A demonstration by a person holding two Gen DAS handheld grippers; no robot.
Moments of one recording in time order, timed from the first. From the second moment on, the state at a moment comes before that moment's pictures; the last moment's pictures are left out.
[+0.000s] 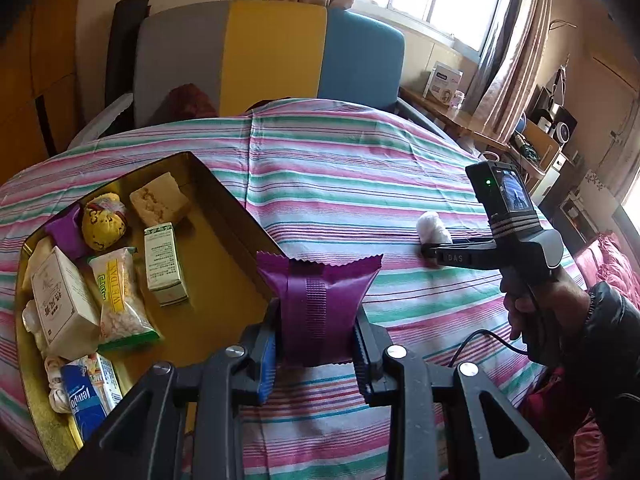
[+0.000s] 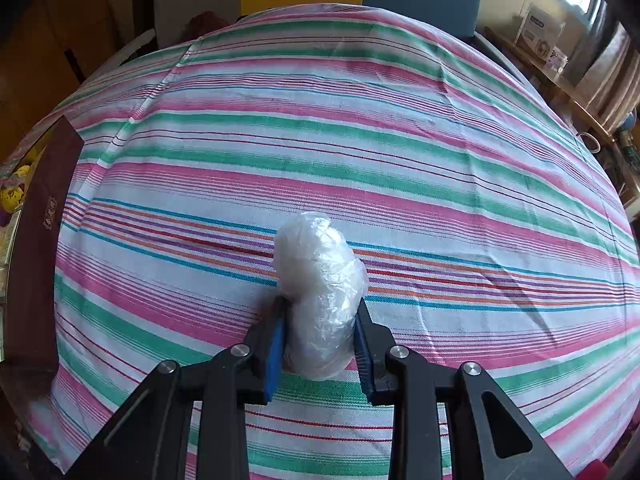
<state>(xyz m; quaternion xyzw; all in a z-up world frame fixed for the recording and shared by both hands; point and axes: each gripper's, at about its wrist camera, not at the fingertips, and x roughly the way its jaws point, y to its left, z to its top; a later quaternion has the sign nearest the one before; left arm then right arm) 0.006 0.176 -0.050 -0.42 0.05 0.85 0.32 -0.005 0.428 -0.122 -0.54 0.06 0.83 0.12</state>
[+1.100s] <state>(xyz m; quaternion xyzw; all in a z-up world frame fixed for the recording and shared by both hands) -0.046 0.080 -0.090 -0.52 -0.04 0.82 0.24 -0.003 0.420 -0.122 -0.54 0.03 0.83 0.12</state>
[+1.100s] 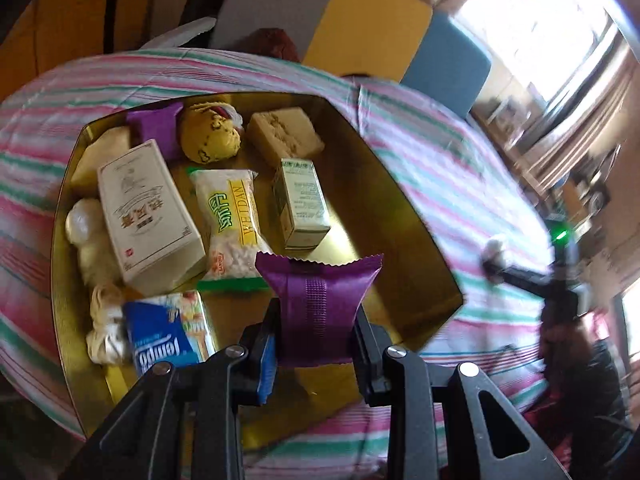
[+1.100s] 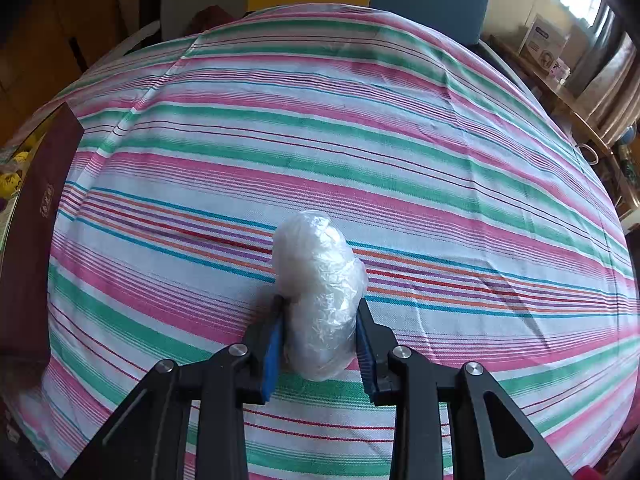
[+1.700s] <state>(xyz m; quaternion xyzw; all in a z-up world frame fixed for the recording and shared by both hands) -0.035 0.082 -0.083 -0.48 0.03 0.86 0.19 -0.002 0.420 -0.121 -0.54 0.03 0.83 0.11</state>
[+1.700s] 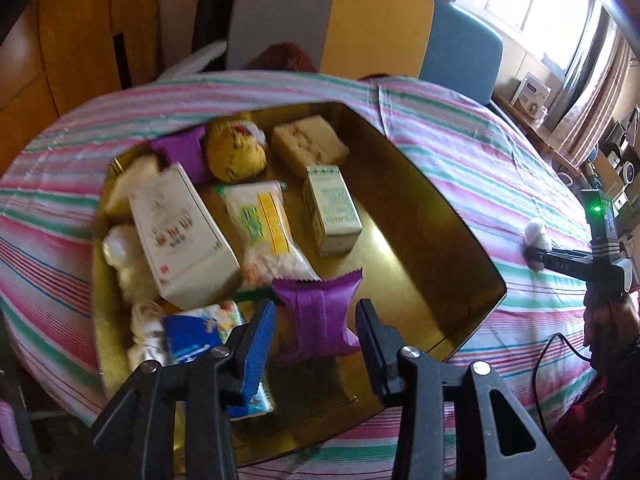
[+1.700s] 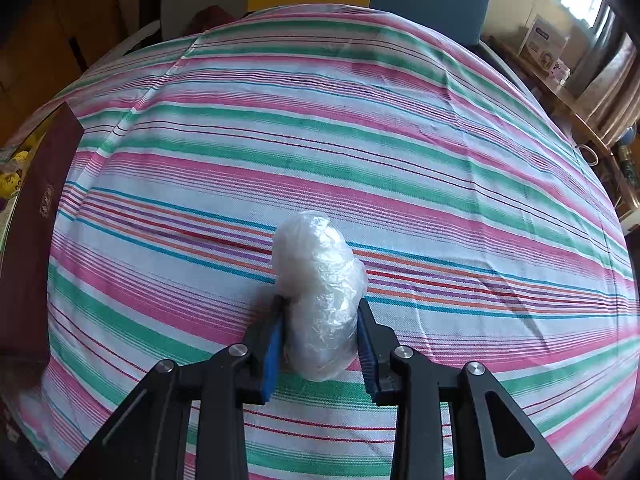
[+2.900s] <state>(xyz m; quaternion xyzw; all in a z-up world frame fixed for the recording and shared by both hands) -0.023 0.059 -0.064 -0.44 -0.01 0.87 0.20 0.006 0.363 -0.068 -0.50 0.05 0.86 0.09</state>
